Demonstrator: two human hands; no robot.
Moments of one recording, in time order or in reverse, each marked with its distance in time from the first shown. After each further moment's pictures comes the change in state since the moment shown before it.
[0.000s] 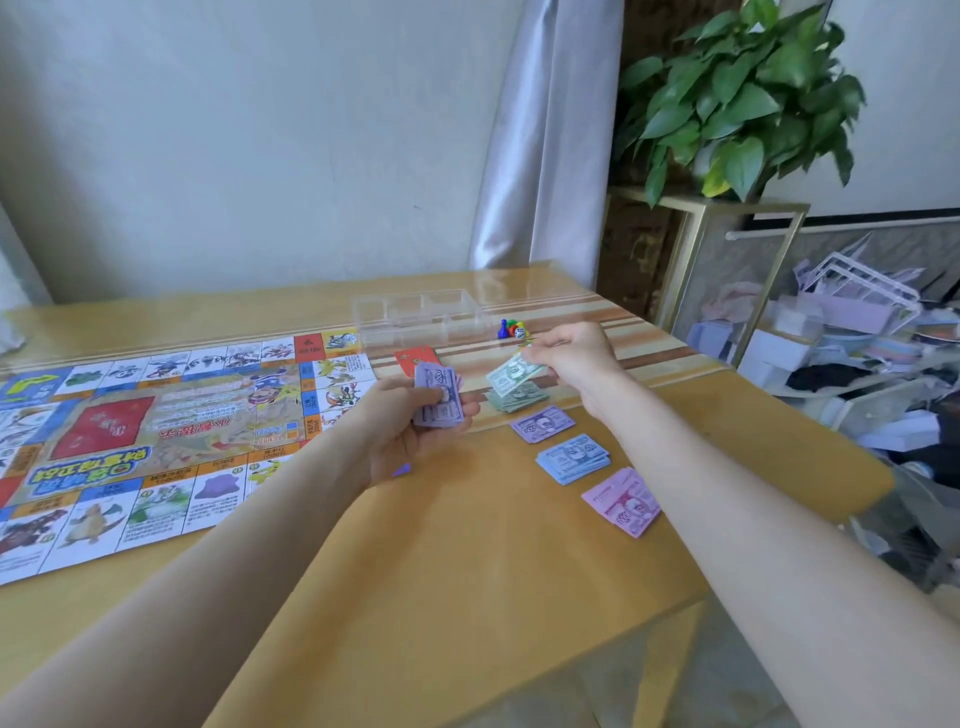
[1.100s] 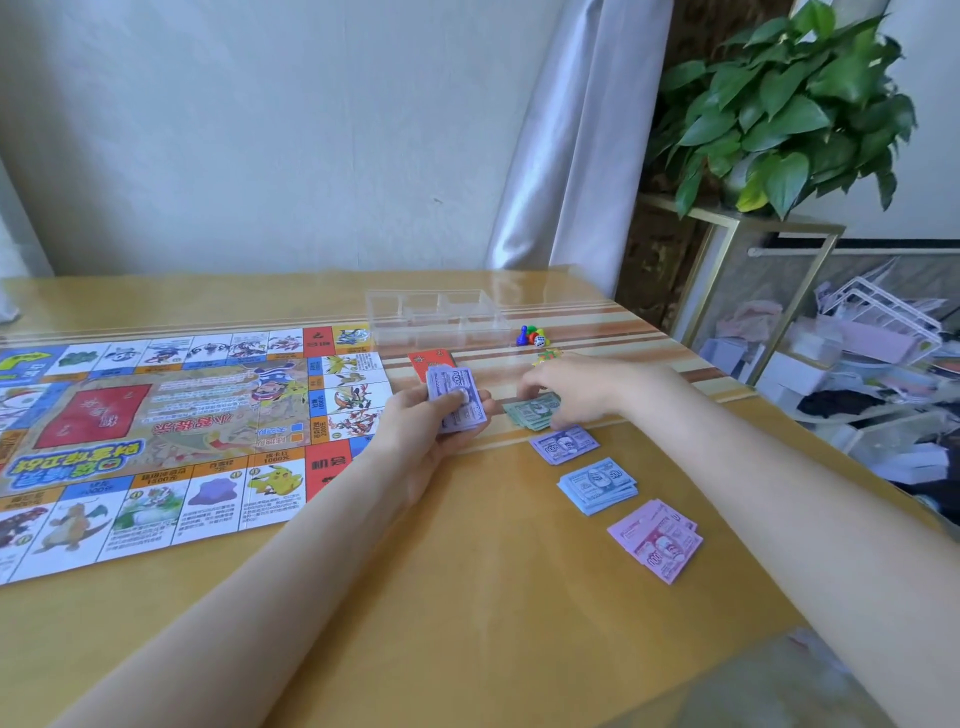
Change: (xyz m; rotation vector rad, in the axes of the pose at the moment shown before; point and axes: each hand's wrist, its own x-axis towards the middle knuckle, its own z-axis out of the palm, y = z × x) left_hand 0.023 -0.017 0.000 -0.147 0.083 0.150; right_hand 0.014 -0.021 0.005 -1.259 -0.657 -0.368
